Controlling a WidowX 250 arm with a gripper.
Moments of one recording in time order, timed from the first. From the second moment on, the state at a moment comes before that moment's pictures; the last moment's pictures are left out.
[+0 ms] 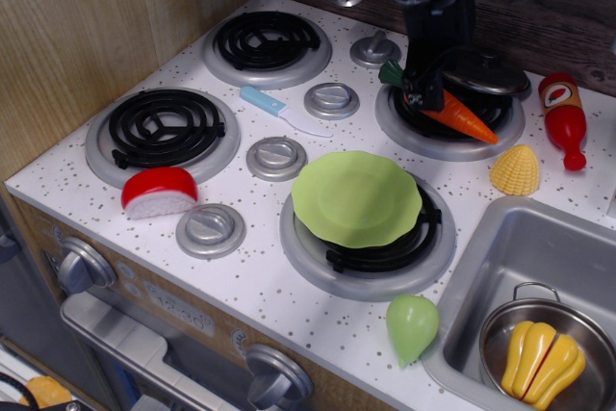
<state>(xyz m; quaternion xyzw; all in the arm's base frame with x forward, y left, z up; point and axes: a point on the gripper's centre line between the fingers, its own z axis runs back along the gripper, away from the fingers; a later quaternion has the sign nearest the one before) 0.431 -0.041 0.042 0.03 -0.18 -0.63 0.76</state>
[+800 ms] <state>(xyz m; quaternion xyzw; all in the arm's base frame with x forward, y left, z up) 0.413 -0.041 0.021 0.01 -0.11 -0.56 0.82</state>
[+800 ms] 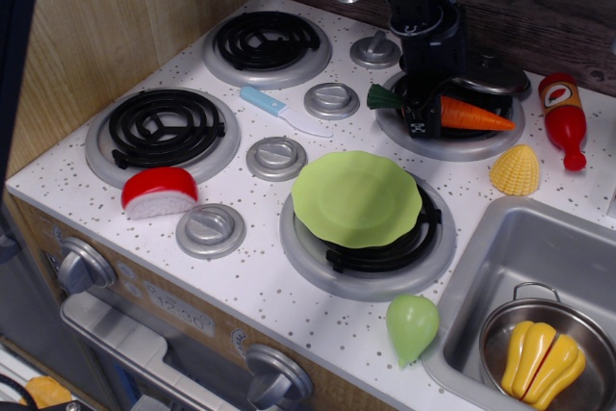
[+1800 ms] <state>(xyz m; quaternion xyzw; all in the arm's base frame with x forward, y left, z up) 0.310 -0.025 0.032 0.02 -0.10 -0.31 0.95</state>
